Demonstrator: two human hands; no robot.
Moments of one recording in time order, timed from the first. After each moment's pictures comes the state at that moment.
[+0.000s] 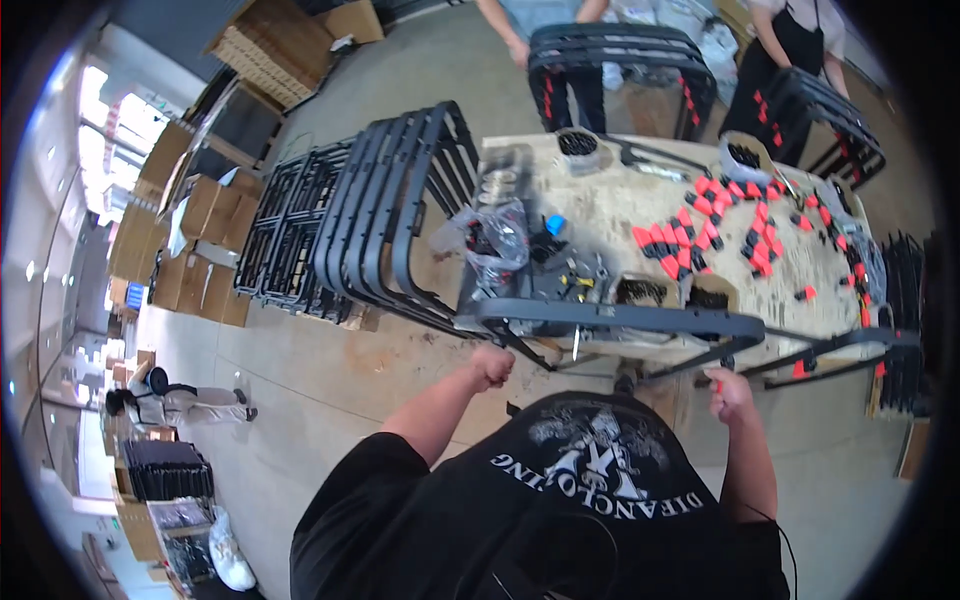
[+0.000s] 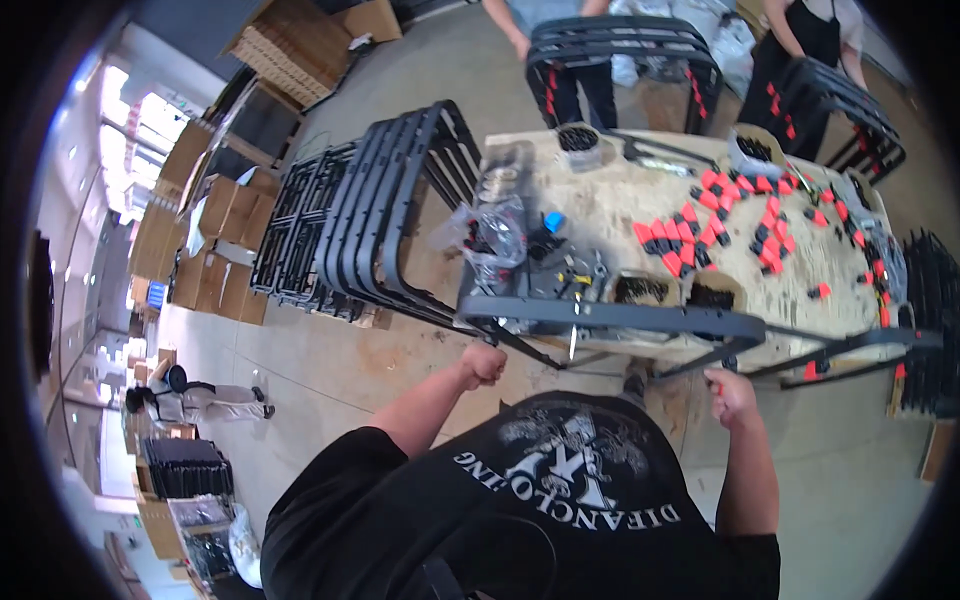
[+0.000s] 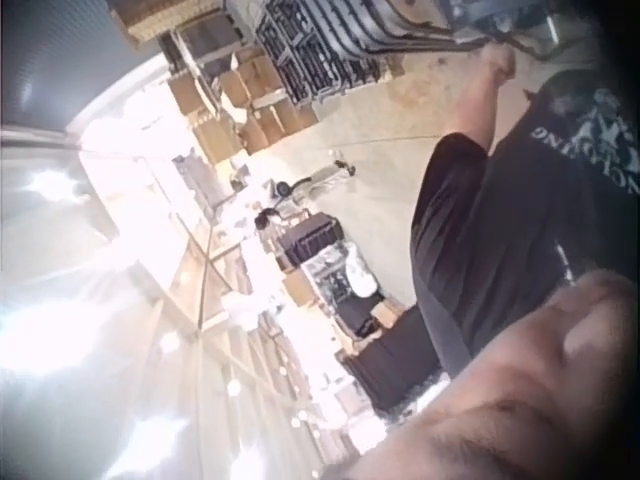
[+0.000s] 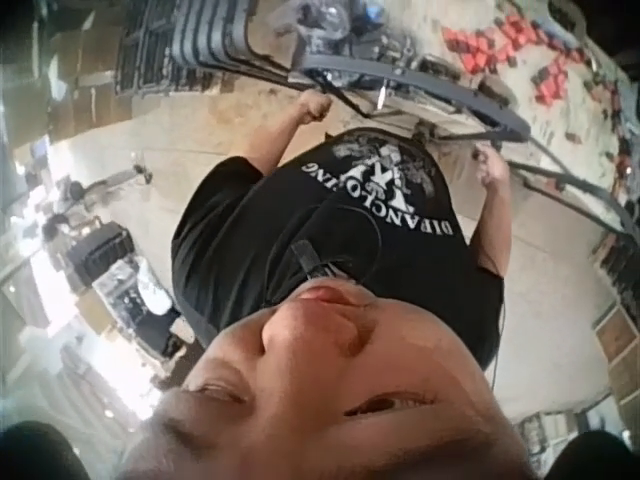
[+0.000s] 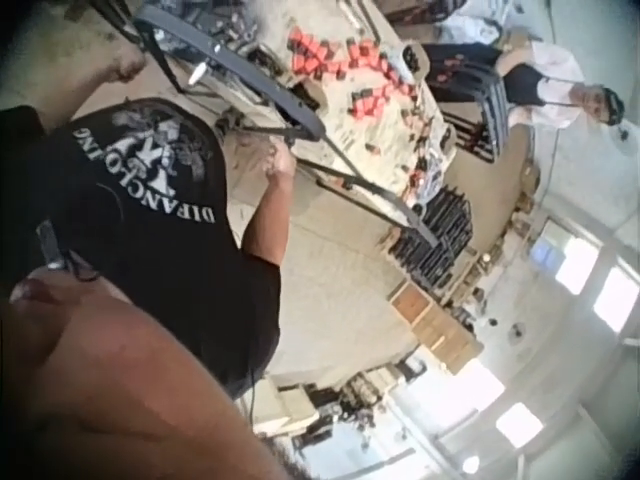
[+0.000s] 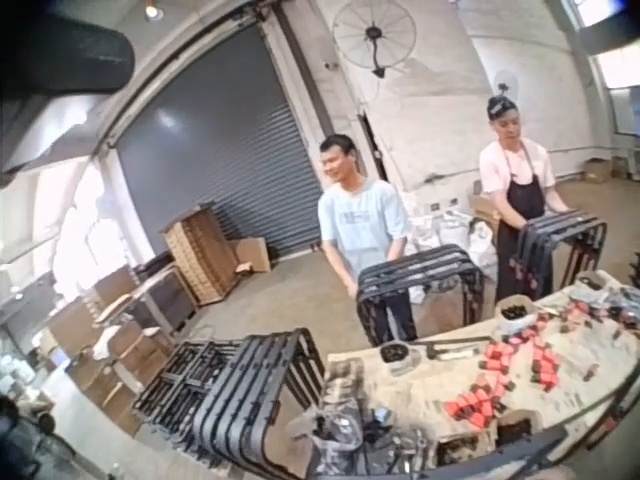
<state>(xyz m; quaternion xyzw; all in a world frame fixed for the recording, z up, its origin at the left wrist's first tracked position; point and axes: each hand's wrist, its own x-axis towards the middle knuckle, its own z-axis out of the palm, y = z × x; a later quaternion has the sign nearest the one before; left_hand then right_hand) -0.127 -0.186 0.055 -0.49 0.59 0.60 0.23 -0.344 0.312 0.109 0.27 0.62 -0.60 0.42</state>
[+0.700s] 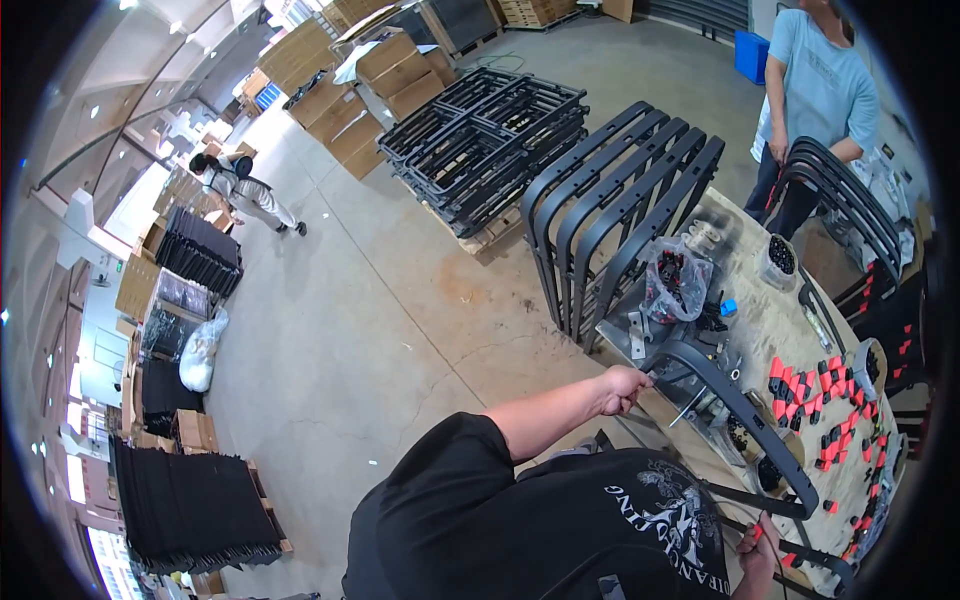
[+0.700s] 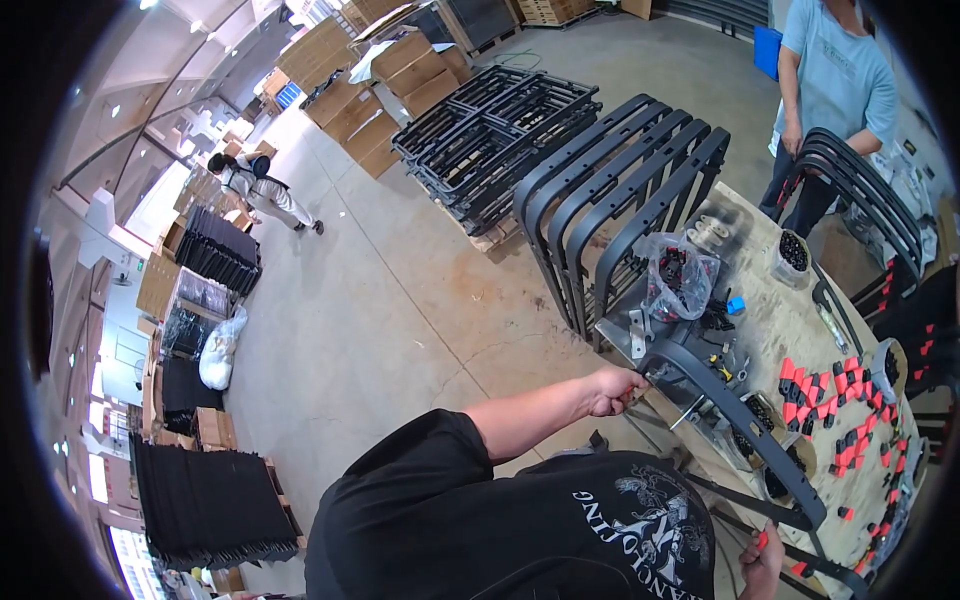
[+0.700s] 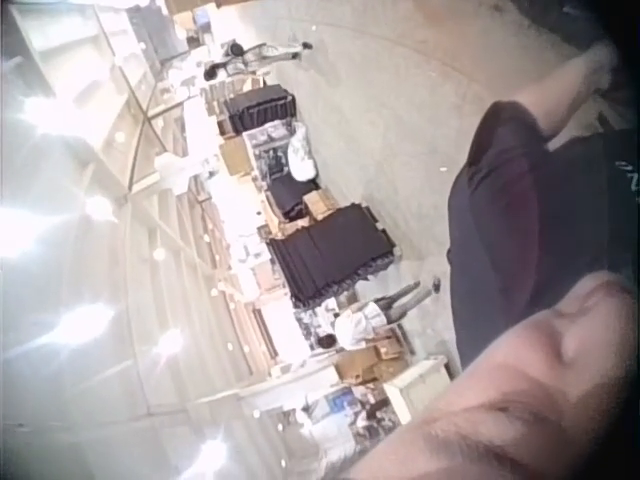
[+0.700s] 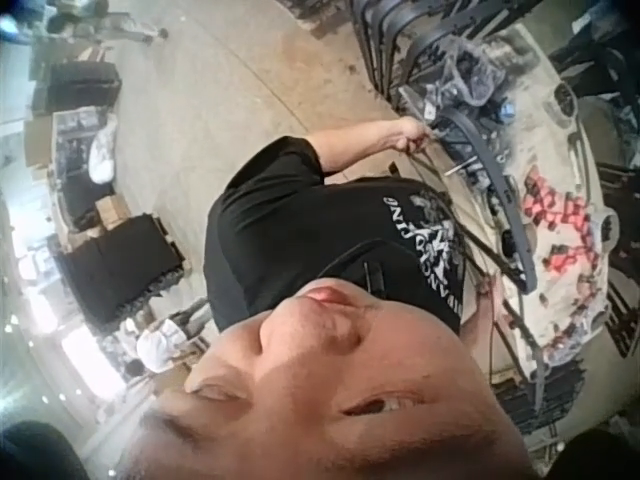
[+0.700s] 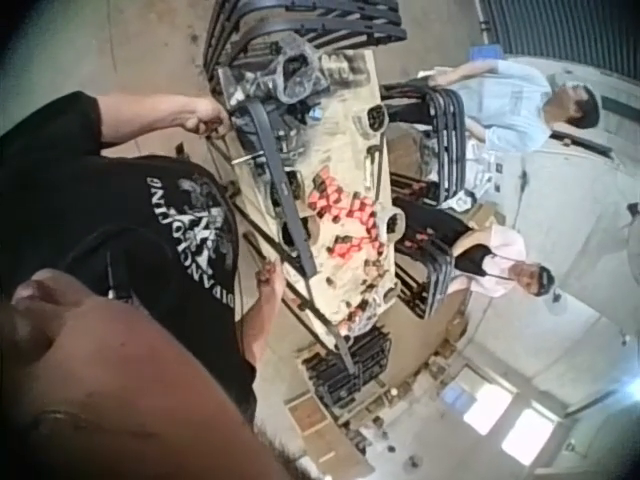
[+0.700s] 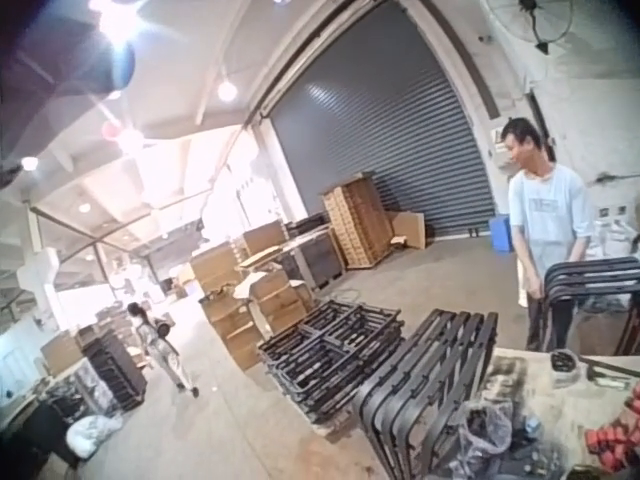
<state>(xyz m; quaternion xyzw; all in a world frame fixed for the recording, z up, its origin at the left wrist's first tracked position) -0.138 -0.173 0.105 -0.51 0.28 0.80 0.10 -0.369 0.333 0.125 0.33 0.62 -0.54 0.47</state>
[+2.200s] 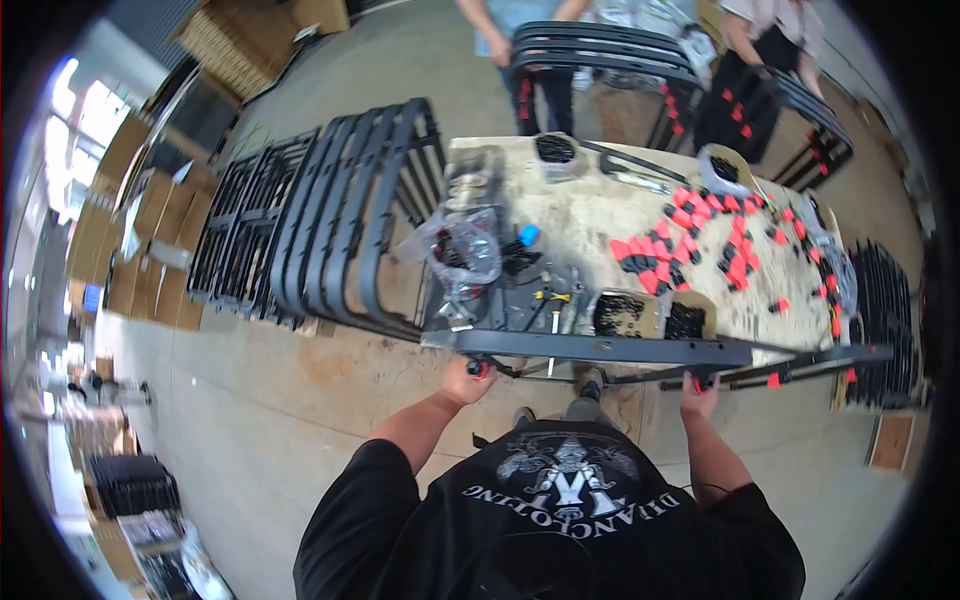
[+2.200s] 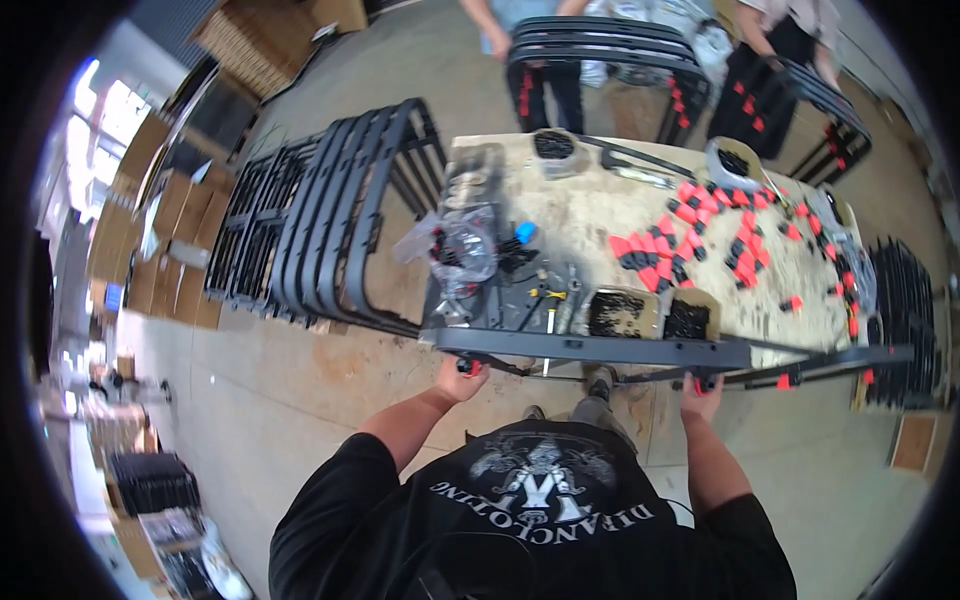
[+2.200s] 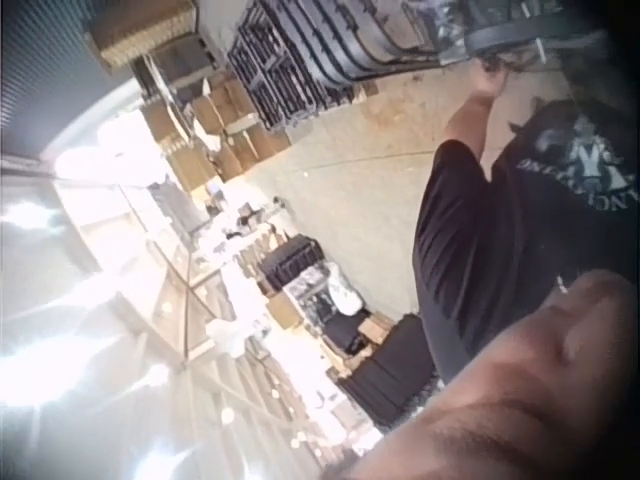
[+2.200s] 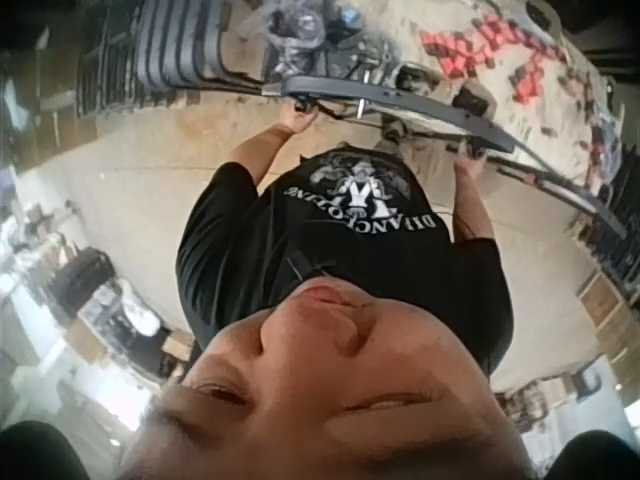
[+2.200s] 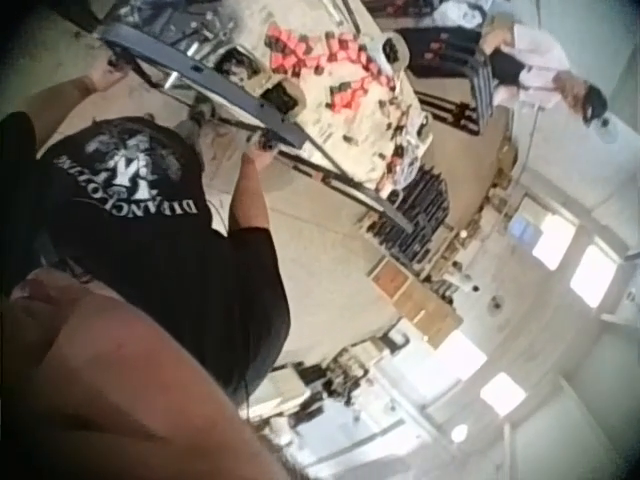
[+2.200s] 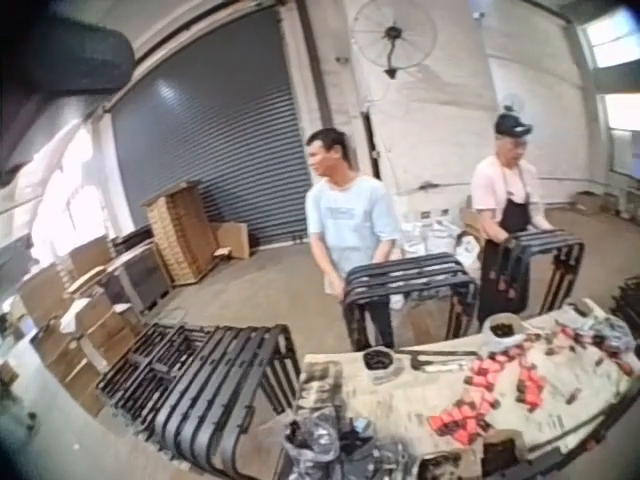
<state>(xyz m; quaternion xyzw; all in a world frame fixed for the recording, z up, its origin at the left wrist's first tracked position) -0.146 -0.192 0.025 -0.20 0.88 0.43 0.01 -0.349 0.326 -0.046 0.13 0.79 -0.59 -0.05</state>
